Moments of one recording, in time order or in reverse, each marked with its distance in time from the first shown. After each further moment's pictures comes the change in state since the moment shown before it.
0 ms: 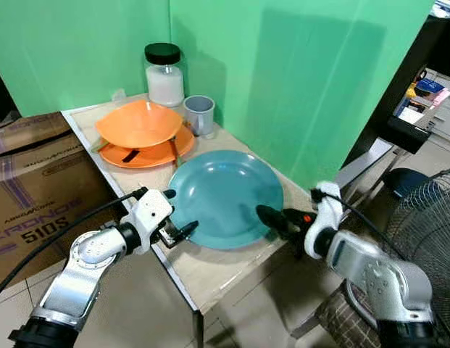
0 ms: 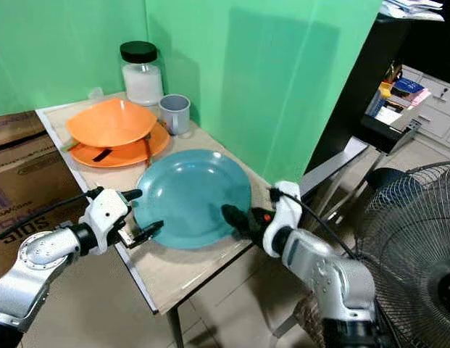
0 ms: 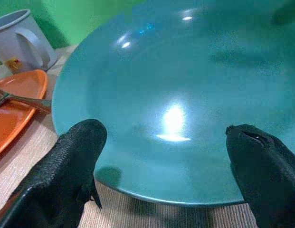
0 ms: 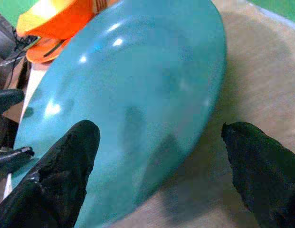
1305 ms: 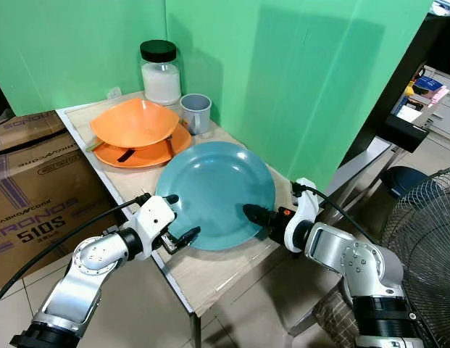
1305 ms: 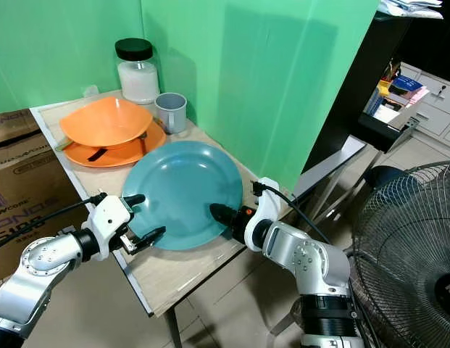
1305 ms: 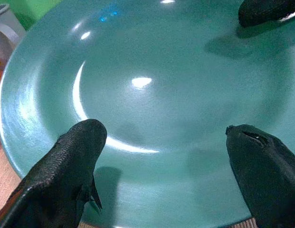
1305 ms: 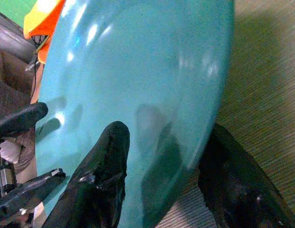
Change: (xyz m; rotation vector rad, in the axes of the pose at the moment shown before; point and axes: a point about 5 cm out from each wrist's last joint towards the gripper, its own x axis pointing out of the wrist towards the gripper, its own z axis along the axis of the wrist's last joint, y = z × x) left arm 0.000 -0.008 -0.006 0.004 0.005 -0.021; right arm 0.028 0.011 -0.007 0.174 0.095 0.064
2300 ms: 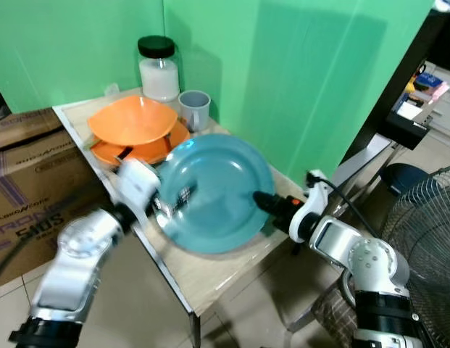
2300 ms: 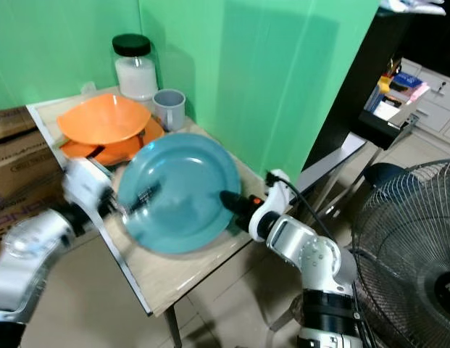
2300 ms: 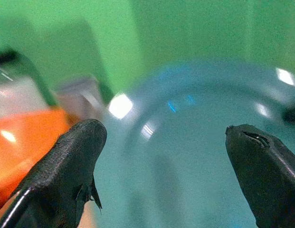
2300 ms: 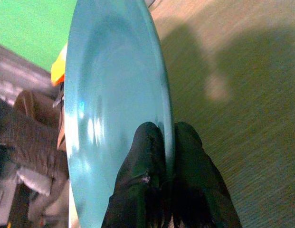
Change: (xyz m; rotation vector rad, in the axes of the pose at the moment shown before) left arm -0.016 0.032 0.059 -0.092 -0.277 0.253; right arm -0.008 0.000 0.017 0.156 -0.135 0.055
